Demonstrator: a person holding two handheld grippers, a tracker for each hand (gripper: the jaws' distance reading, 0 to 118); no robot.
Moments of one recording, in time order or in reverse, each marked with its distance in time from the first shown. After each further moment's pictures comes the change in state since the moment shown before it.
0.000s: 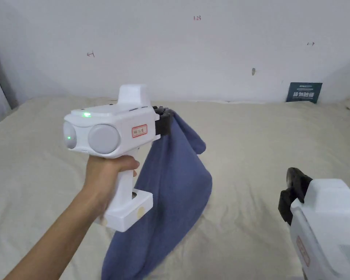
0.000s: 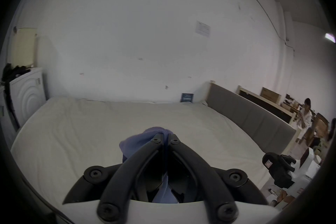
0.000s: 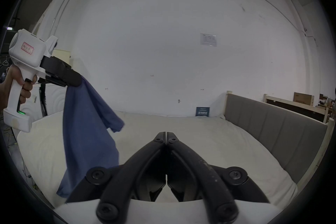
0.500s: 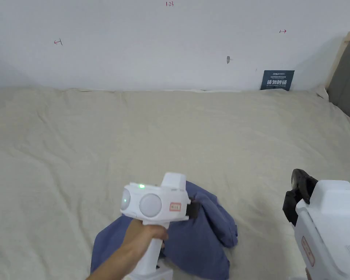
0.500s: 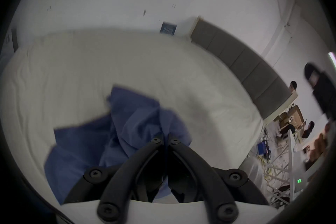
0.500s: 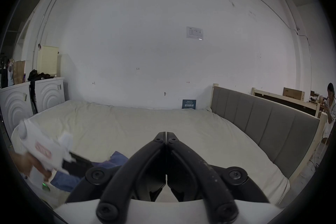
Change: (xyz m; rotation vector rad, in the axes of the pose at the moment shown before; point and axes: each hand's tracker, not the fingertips) left arm 0.037 -0.201 -0.119 -0.549 -0.199 0.118; right arm 0.040 -0.020 0.007 -0.057 -0.094 -0.014
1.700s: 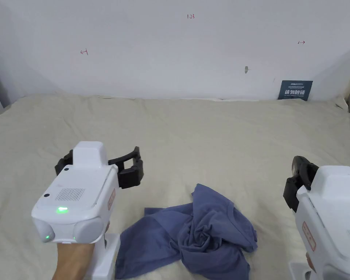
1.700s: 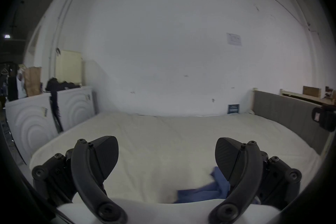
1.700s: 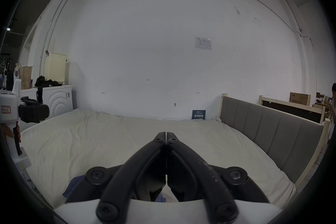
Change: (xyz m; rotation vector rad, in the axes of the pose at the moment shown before) left arm -0.035 -0.023 0.224 0.800 0.672 -0.094; right arm -0.043 0.034 0.010 0.080 0.060 -0.003
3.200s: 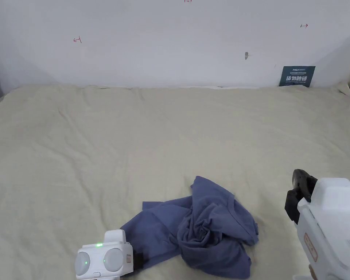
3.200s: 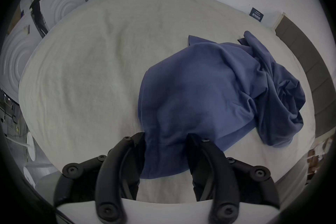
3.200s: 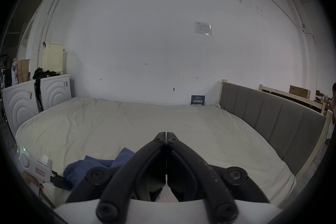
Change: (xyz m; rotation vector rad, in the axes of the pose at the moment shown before) left arm 0.014 -0.219 -0.063 -0.999 -0.014 0.115; right arm 0.010 -0.041 -0.017 -0.116 -0.002 0.001
